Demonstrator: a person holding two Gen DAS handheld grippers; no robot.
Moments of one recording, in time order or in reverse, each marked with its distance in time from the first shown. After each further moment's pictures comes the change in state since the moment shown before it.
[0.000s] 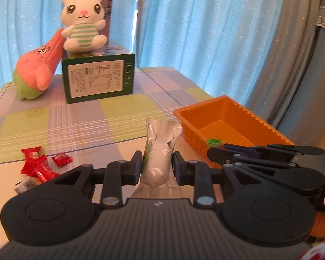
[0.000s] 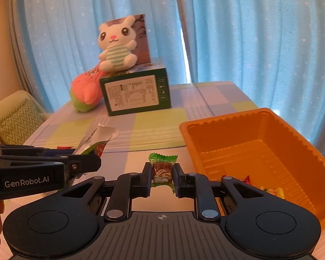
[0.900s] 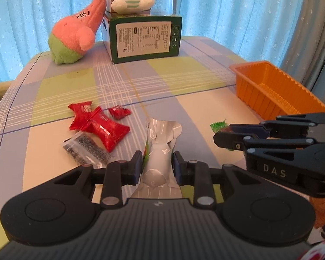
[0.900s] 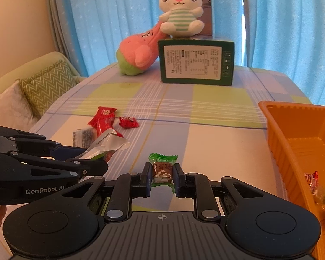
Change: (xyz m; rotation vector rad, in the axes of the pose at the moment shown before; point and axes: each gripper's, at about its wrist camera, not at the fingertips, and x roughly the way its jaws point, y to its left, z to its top) left arm -0.010 0.080 -0.049 -0.008 0.125 0.135; right arm 0.050 0.082 -0.031 -0.169 0.119 0.163
